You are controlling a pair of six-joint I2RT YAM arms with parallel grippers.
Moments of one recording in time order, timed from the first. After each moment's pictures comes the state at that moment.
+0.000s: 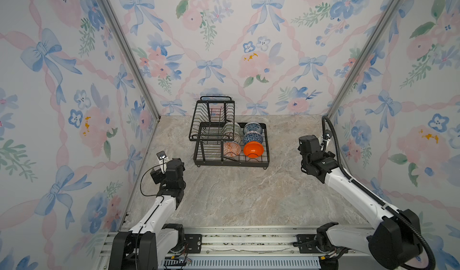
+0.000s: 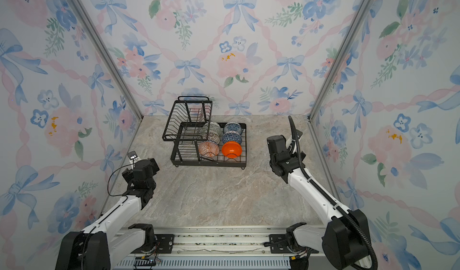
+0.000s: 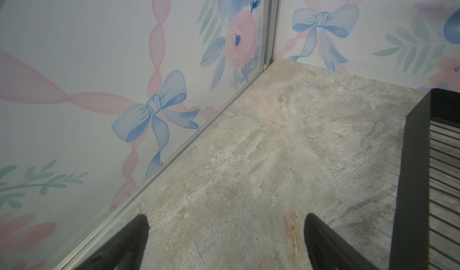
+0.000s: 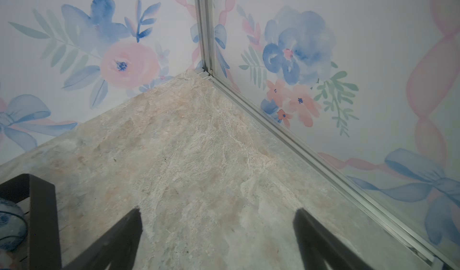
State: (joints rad) left arm -0.04 1.08 0.33 0.28 -0.68 -0.22; right arm 0.34 1.26 0.91 -0.38 0.89 0.61
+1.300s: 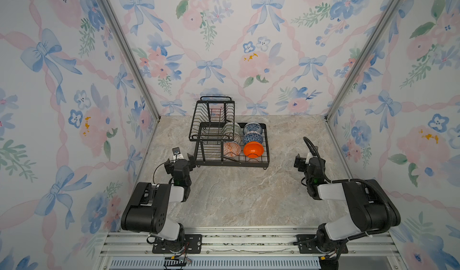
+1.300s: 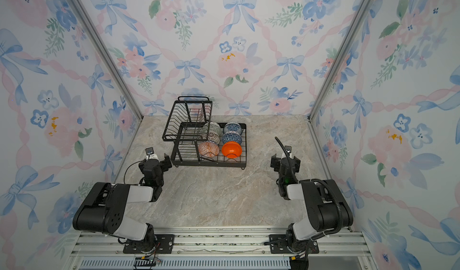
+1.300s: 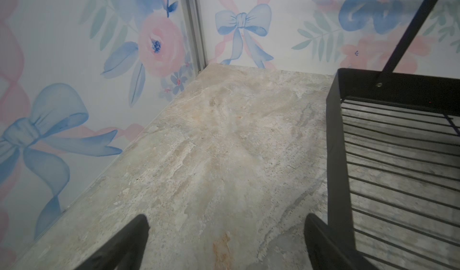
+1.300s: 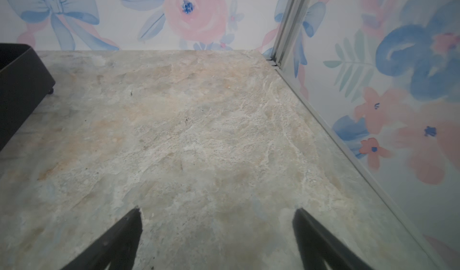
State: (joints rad) left arm -0.10 1.52 0.33 0.87 -0.45 -0.06; right arm 0.12 1.54 0.36 0.81 0.32 0.01
